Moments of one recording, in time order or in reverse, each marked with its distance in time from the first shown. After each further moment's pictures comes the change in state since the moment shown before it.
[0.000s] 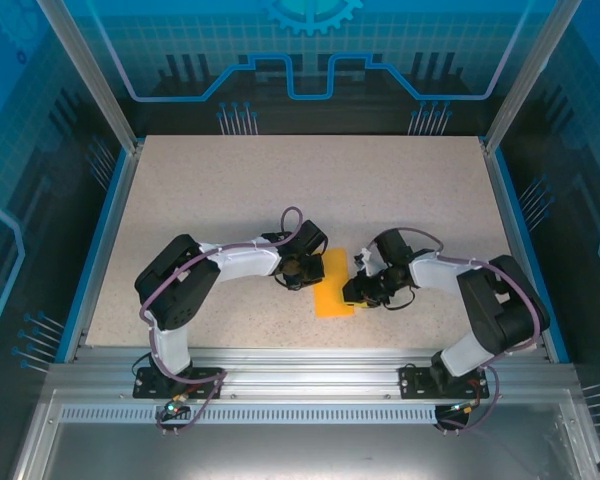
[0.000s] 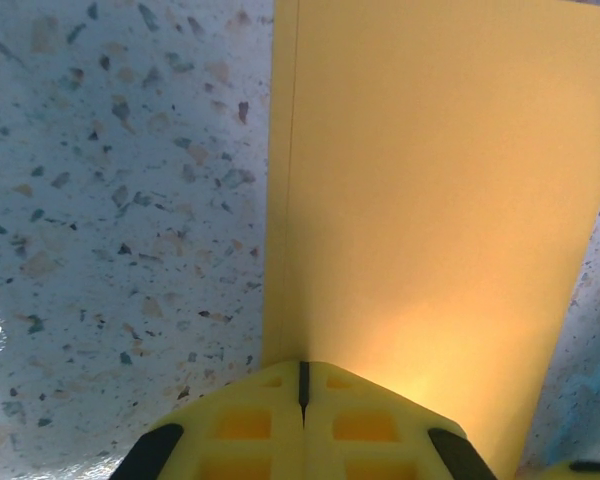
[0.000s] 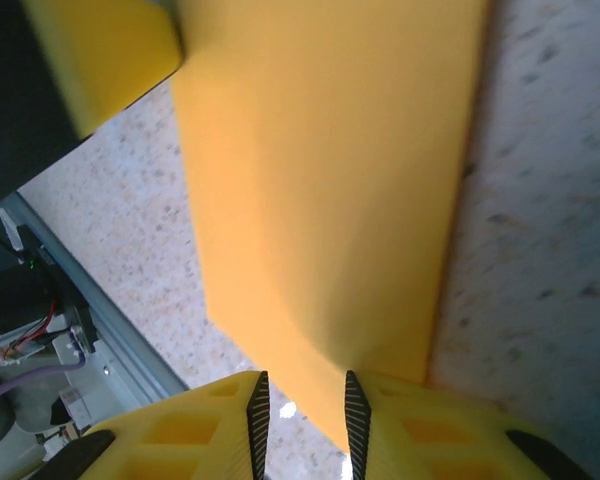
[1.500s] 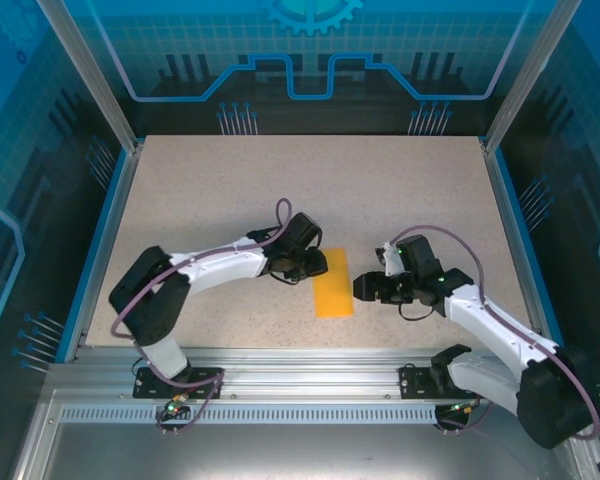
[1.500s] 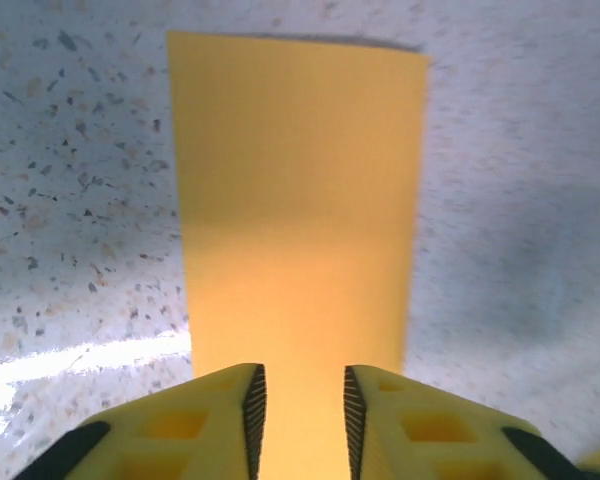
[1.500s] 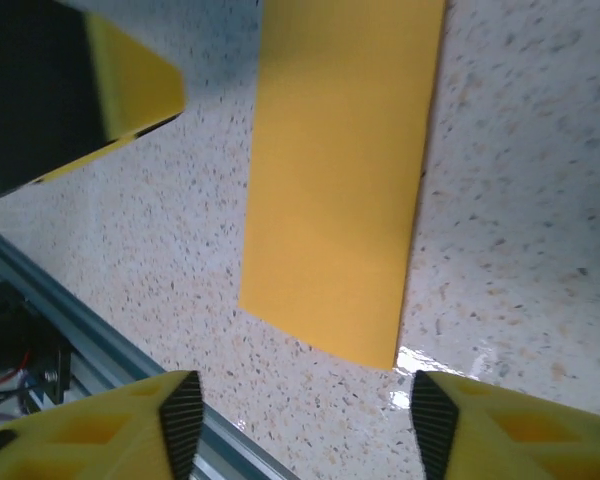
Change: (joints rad) left arm -0.005 -0.193 -0.034 -0.002 0.003 0.021; right arm 0.002 -0.517 -0.086 -0.132 0.256 0.051
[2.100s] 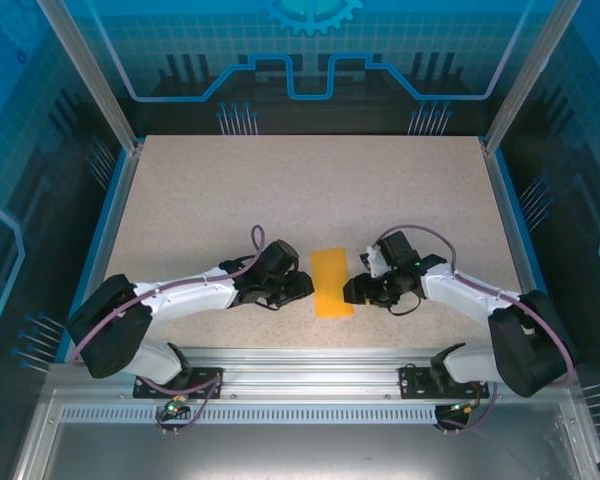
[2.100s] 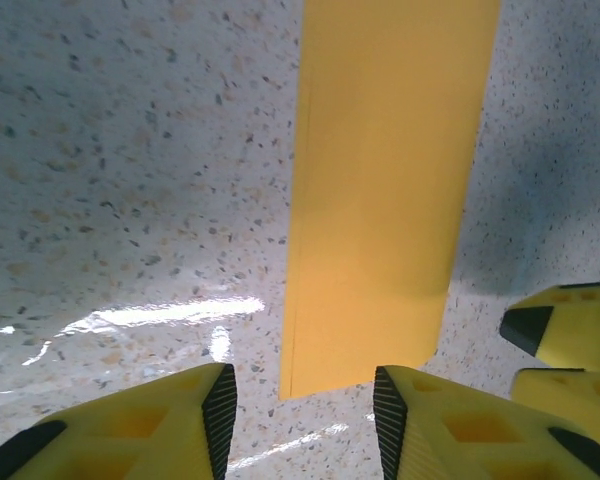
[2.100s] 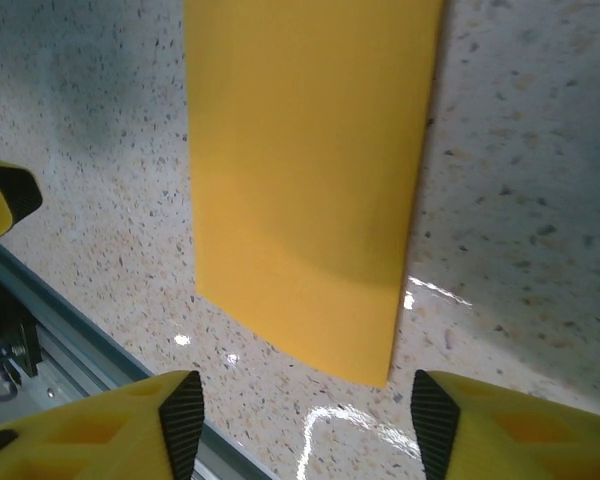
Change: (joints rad) left arm -0.048 -0.225 -0.324 0.143 0.017 -0.135; right arm 0.058 0.308 0.069 0.032 -0.057 -0.016
